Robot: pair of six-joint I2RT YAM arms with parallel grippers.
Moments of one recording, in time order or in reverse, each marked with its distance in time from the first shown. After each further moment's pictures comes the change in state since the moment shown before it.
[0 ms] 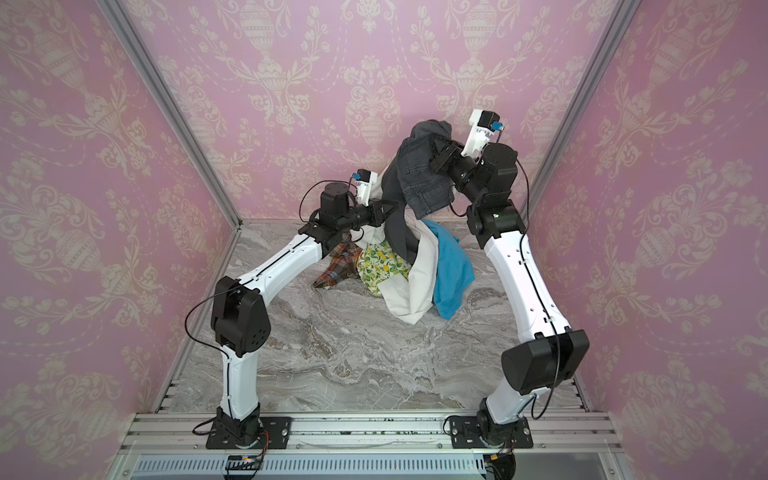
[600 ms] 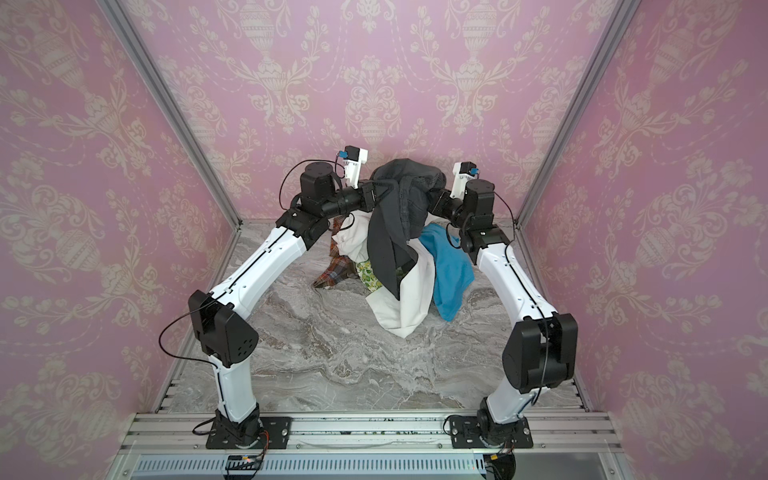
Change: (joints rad) left arm -0.004 -0.087 0.187 -0.172 0.007 0.002; right arm -0.031 0.002 -0.362 0.004 -0.060 -0.097
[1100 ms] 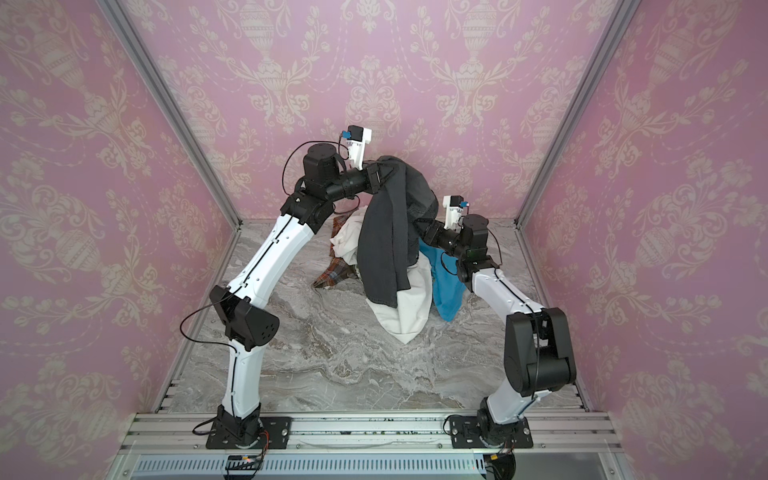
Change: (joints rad) left arm 0.000 0.213 0.443 -0.201 -0.009 0.027; right arm -0.005 -0.040 -0.385 0.444 -0.256 0.155
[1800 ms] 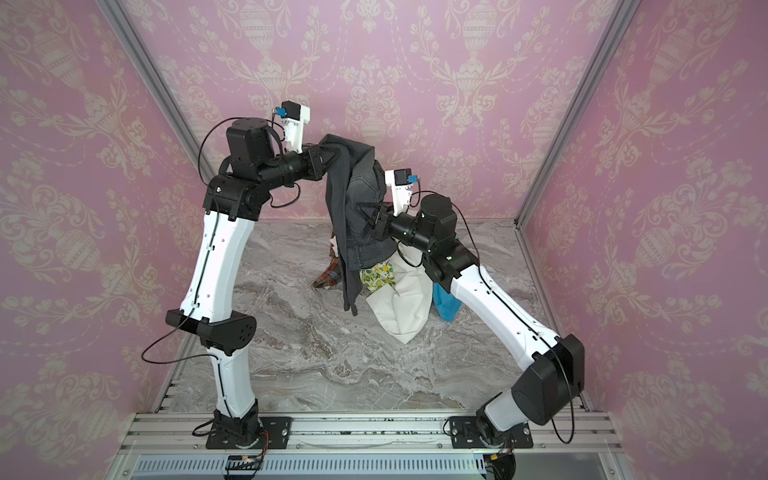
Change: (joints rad) left arm 0.192 -0.200 0.138 -0.493 -0.069 0.148; right arm 0.432 -0.089 0.398 -0.340 0.180 -0.230
